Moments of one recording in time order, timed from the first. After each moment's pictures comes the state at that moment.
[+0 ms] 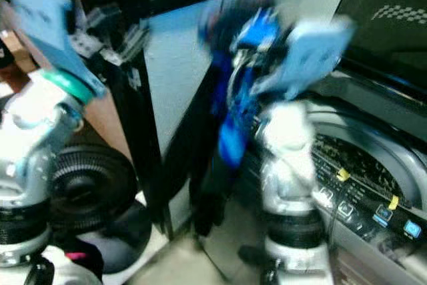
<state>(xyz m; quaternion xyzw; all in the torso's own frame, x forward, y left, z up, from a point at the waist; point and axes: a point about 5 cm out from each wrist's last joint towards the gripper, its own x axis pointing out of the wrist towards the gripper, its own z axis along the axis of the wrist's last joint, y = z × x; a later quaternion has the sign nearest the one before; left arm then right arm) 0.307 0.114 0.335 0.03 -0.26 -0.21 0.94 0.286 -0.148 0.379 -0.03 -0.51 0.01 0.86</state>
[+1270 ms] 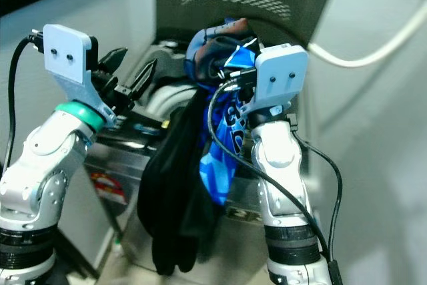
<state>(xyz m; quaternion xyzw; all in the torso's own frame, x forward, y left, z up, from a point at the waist) 0.308 0.118 0.297 0.01 -0.21 -0.17 0.96 0.311 -0.117 0.293 -0.06 -0.36 0.07 0.93</state>
